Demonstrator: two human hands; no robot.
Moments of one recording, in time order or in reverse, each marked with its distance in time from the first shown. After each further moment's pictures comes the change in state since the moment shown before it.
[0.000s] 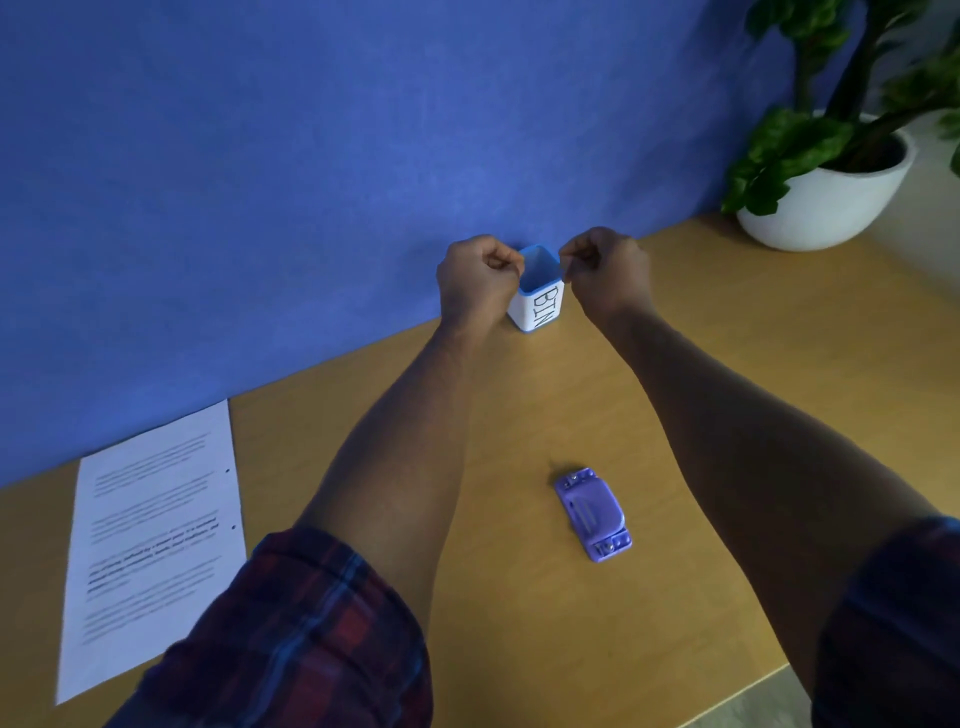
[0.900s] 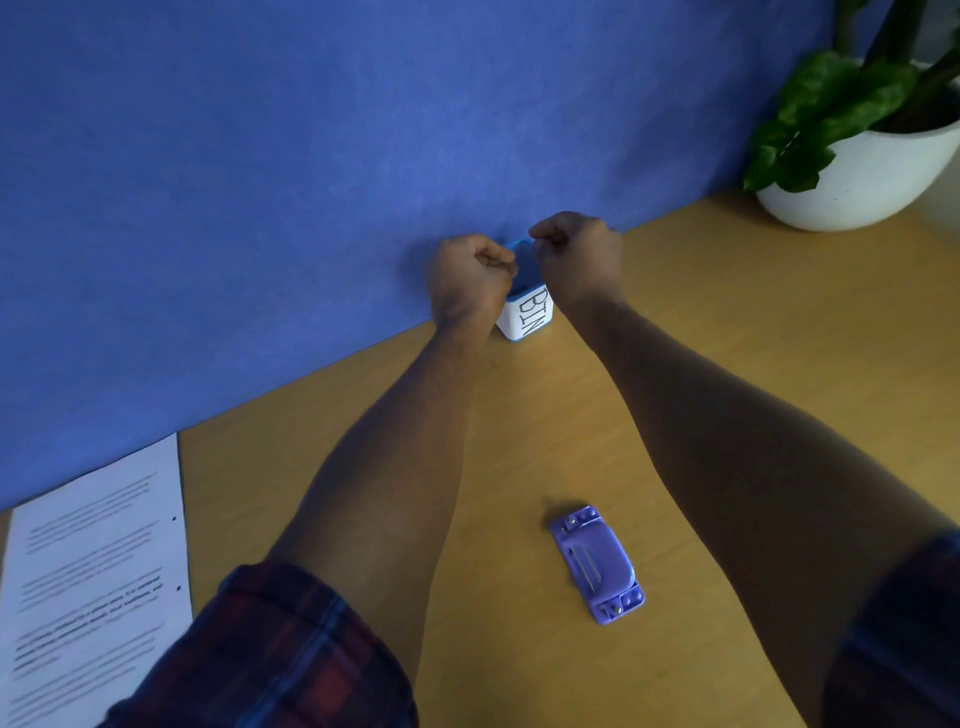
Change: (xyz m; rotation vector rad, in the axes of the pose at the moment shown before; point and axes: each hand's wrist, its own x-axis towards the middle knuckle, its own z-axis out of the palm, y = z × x) left_hand 0.052 -0.035 0.059 0.038 0.037 -0.022; right_hand 0.048 0.032 0.046 -0.059 0.028 -0.033
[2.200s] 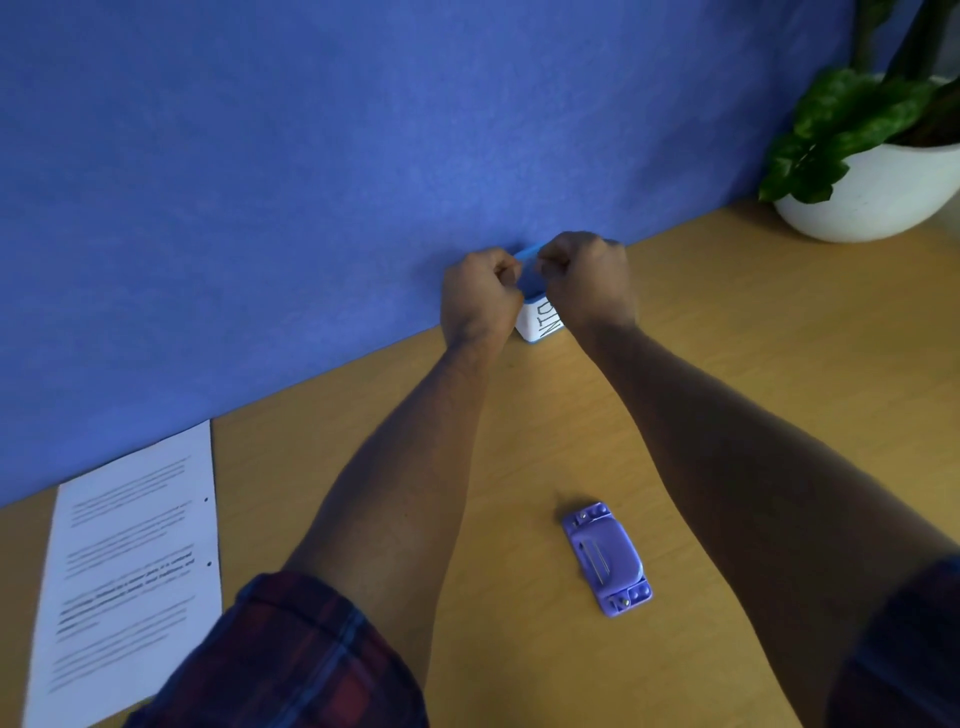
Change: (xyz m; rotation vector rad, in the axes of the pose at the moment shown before) left_hand -0.027 0.007 -0.025 0.193 0.017 0.066; right_hand -0.020 -0.014 -0.005 -0.153 -0.072 -0.107
